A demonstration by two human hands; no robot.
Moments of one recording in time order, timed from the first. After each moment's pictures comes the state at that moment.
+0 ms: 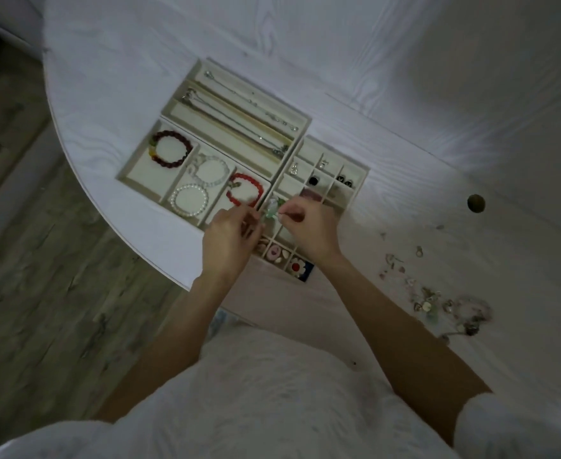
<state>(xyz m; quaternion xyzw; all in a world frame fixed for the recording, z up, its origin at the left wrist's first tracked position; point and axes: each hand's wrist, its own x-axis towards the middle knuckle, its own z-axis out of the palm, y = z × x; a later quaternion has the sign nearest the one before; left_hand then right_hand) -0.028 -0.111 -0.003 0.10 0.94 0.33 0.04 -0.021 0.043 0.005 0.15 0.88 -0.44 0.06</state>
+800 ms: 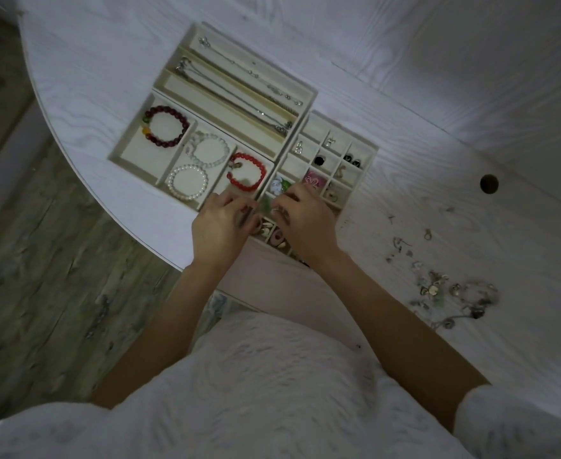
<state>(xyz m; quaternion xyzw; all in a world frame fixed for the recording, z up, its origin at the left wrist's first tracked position) -0.030 -0.128 -0.012 0.12 0.96 0.27 0.04 -0.009 0.028 -0.011 -0.02 0.97 -0.24 -0.03</state>
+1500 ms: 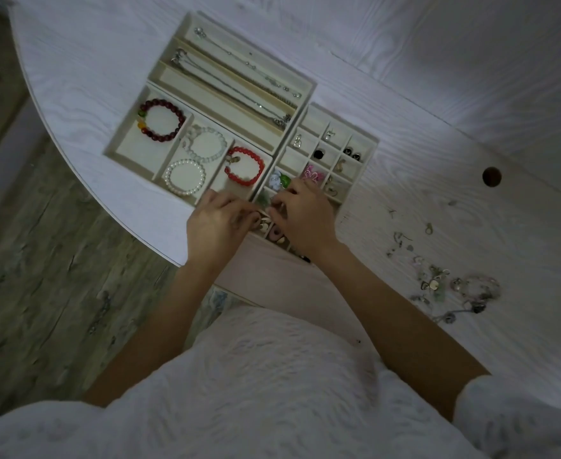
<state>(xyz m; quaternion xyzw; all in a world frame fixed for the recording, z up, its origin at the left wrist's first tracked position) -0.028 -0.137 -0.017 0.18 0.95 0.24 0.00 -0.014 0.027 -0.015 0.03 0.97 -0.22 0.05</state>
